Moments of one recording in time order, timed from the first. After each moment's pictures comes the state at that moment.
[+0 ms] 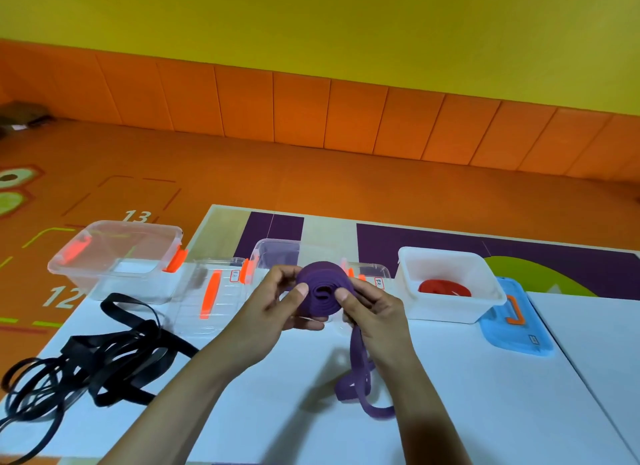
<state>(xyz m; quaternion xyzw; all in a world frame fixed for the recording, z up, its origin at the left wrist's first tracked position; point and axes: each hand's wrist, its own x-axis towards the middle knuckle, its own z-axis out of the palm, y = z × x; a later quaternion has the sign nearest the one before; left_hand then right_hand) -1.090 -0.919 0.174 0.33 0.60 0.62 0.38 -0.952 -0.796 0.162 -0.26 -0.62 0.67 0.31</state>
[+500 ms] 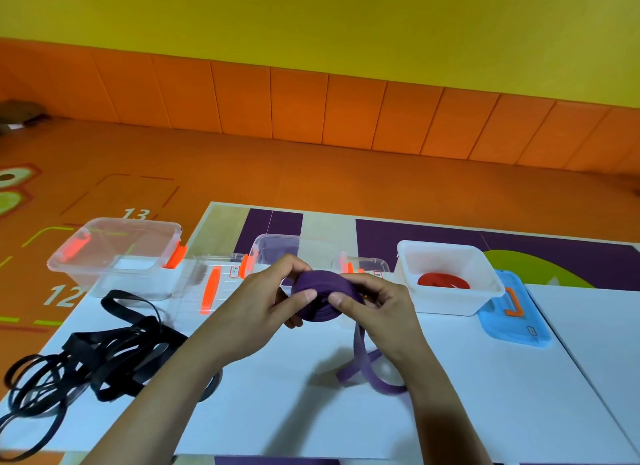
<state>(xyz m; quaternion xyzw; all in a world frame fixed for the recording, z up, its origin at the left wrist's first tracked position) -1.100 -0.934 0.191 0.52 0.69 0.44 0.25 -0.937 -0.793 0.173 -0.23 -0.67 0.64 0.28</state>
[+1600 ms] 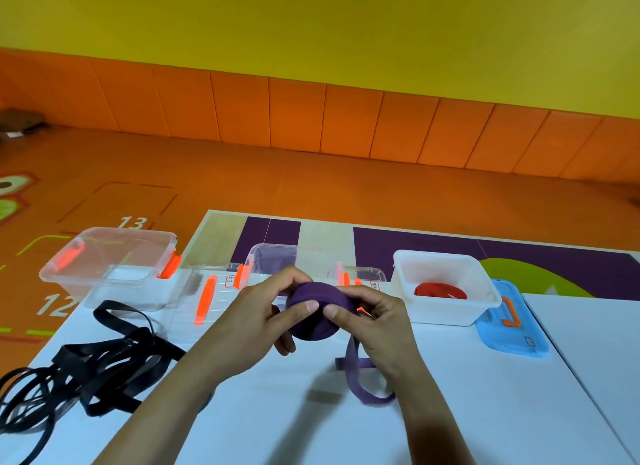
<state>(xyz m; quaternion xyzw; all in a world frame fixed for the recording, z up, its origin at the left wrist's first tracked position) -1.093 -0.929 0.196 0.49 0.67 0.48 0.28 -0.937 -0.794 0.177 -0.23 -0.65 0.66 0.30</state>
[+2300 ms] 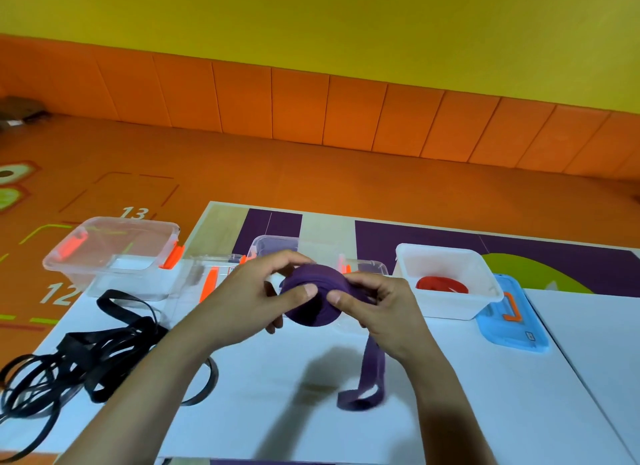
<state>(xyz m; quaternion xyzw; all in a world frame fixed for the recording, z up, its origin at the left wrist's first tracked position) -1.107 -0.931 0.215 0.47 0.71 0.44 0.28 -0.937 -0.783 0.190 -0.21 -0.74 0.59 0.25</state>
